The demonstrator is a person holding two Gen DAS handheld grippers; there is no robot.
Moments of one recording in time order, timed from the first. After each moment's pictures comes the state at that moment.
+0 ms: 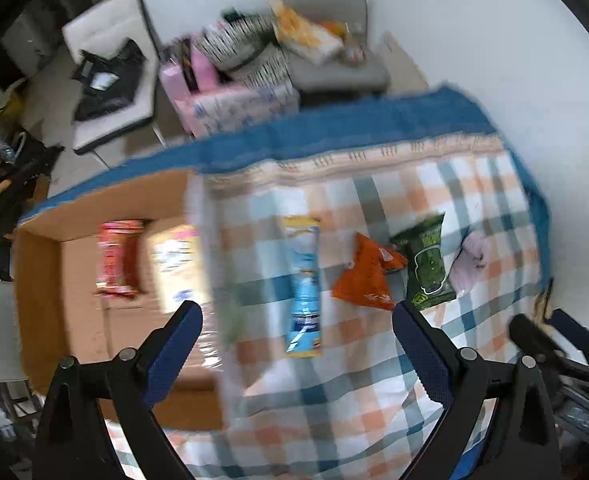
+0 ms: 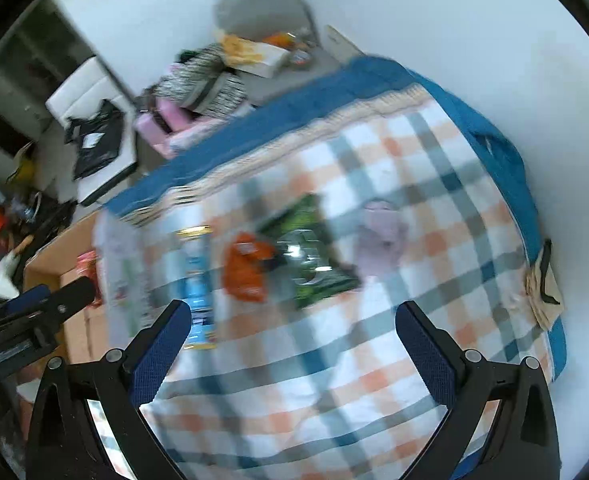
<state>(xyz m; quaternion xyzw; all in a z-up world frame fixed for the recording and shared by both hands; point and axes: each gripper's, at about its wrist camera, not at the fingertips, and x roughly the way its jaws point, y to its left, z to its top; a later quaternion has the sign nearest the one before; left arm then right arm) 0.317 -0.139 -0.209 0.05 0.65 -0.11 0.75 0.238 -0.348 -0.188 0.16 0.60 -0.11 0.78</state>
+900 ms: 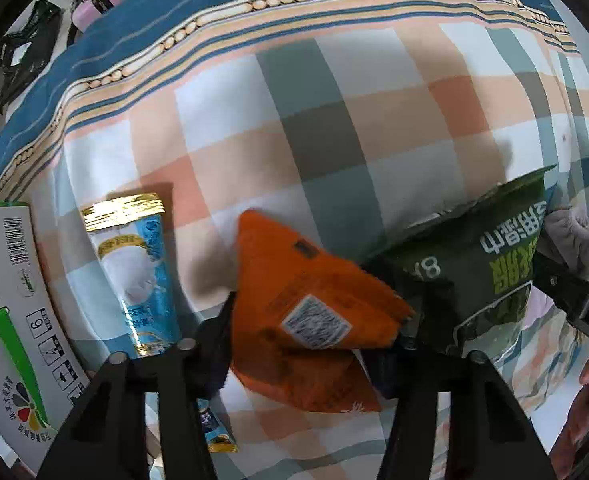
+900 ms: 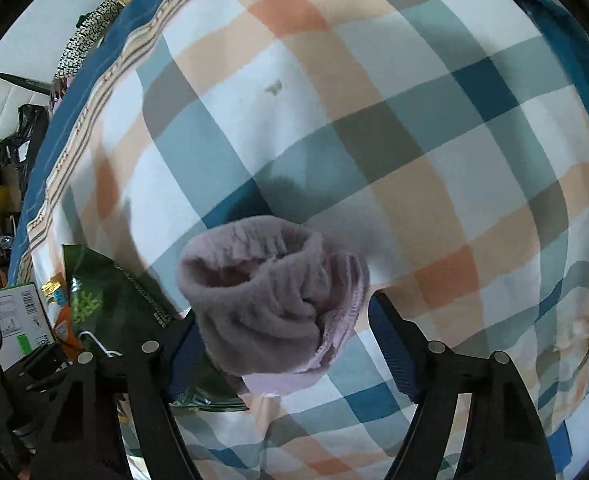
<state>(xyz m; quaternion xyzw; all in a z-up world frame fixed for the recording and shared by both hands) 0.350 -0.249 -0.394 0.10 0.75 -0.13 0.64 0.304 -0.466 -0.405 0.25 0.70 -0.14 0.65</state>
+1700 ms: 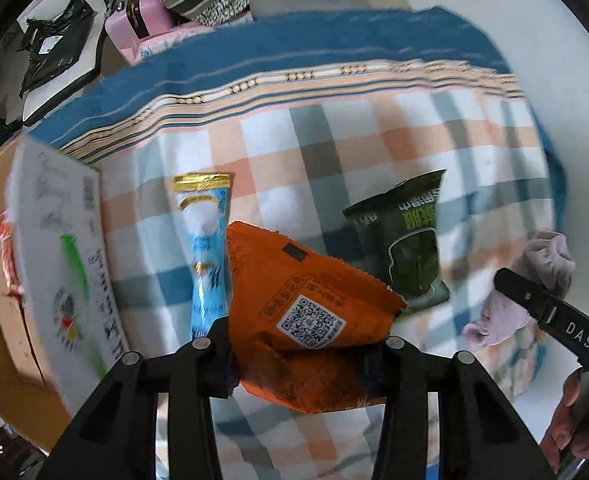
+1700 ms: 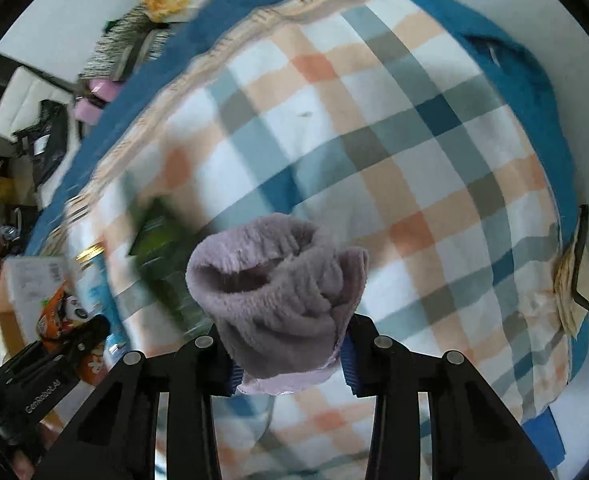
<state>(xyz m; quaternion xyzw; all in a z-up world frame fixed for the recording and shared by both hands) 0.327 -0.166 -0.280 0.02 0.71 -0.15 0.69 0.288 -0.421 -0.324 0.23 0.68 -0.12 0.69</state>
